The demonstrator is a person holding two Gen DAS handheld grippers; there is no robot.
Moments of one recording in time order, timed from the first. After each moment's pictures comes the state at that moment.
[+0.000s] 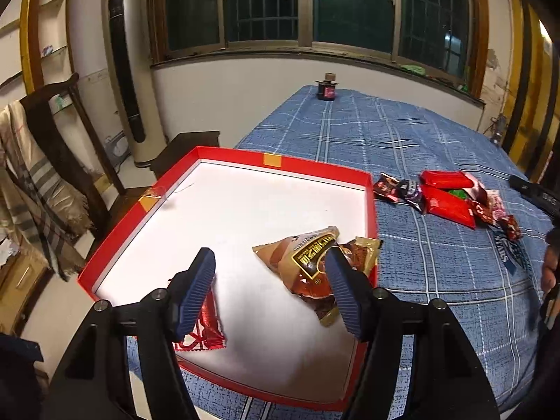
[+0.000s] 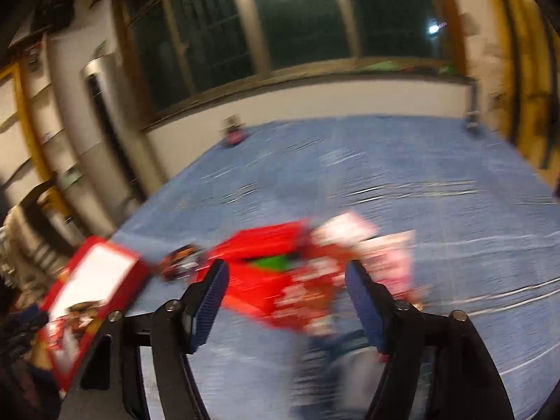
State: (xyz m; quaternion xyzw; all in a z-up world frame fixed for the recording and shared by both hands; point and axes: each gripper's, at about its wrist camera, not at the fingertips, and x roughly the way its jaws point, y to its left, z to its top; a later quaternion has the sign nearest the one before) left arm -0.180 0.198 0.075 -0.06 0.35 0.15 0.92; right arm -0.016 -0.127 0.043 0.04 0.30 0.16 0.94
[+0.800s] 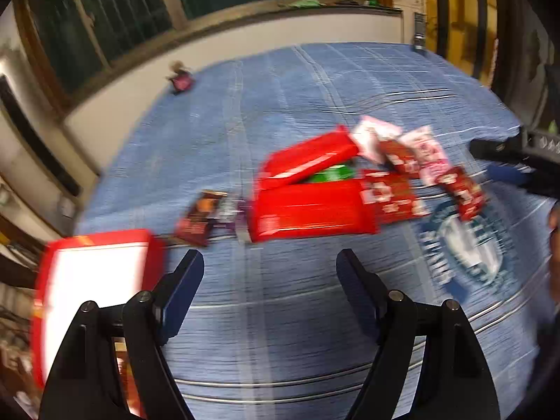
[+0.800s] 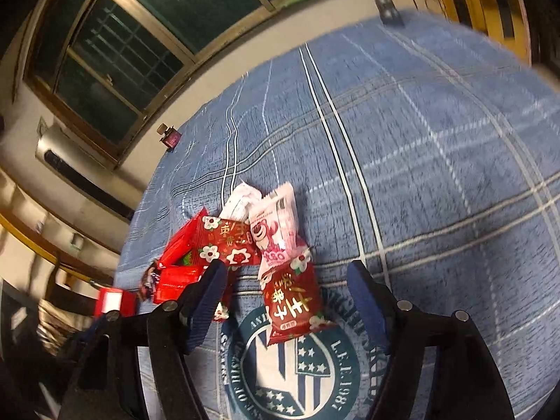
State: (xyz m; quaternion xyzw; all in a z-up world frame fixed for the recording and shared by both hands) left arm -0.033 -0.008 0.065 0.09 0.44 -0.01 0.90; right arm 0.026 -0.245 0.000 0.23 0.43 0.14 0.86
